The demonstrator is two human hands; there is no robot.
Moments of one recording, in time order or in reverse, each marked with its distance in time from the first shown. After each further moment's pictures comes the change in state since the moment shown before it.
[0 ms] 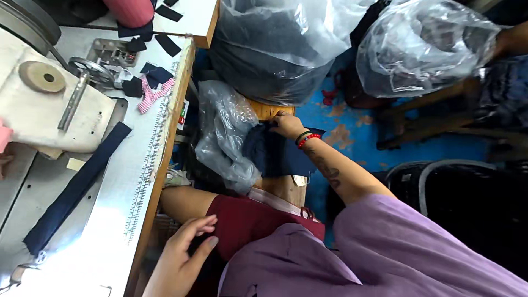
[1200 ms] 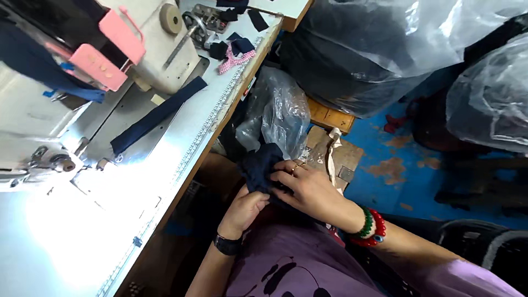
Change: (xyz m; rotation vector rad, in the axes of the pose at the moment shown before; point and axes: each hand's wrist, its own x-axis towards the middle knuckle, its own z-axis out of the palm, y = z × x) left_hand 0.010 -0.009 0.086 -1.279 0.243 -0.134; right_hand -0.209 -0.212 -0.022 0.086 0.158 -0.847
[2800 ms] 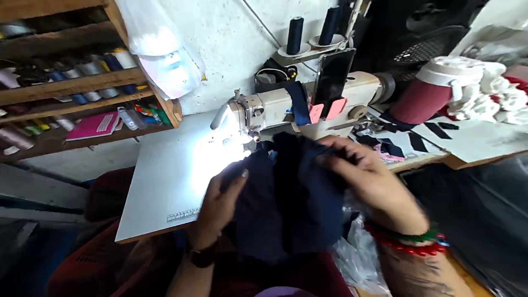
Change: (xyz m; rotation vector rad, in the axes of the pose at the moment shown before) left_hand -0.212 0.155 0.019 0.781 0.837 1.119; right_hand 0.194 -0.177 -0.059 0.886 -0.166 -0.469
